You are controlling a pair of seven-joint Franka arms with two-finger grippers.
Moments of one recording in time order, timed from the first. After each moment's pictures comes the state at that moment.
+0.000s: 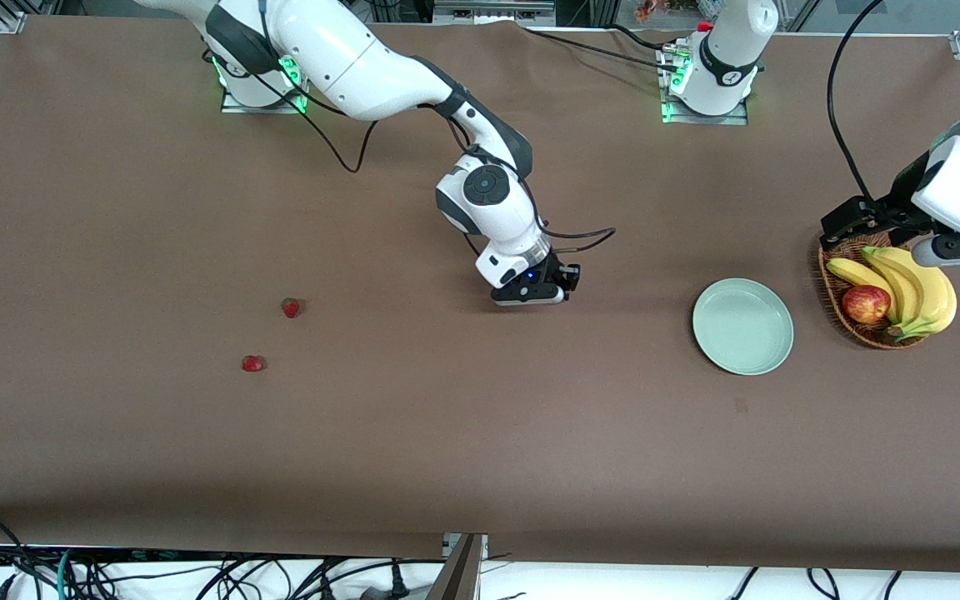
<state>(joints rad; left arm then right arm) -0.02 0.02 -0.02 -1.69 -0.01 1.73 -0.14 0.77 1.07 0.18 -1.17 -0.03 2.69 0.97</state>
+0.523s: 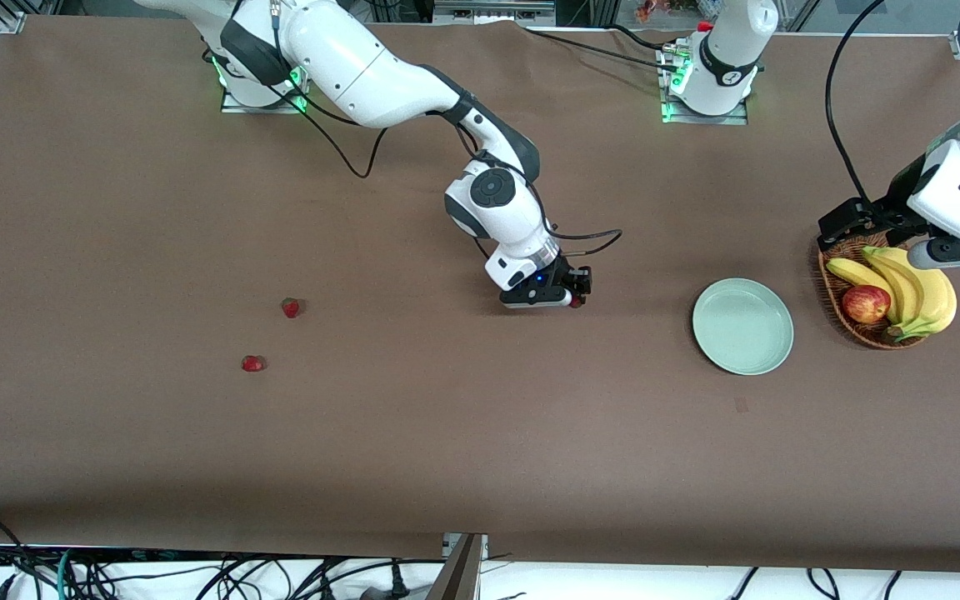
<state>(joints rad) -0.02 0.03 -0.02 -1.70 -0.01 1.72 -0.14 0.78 1.11 0.17 -1.09 -0.03 2.70 0.99</state>
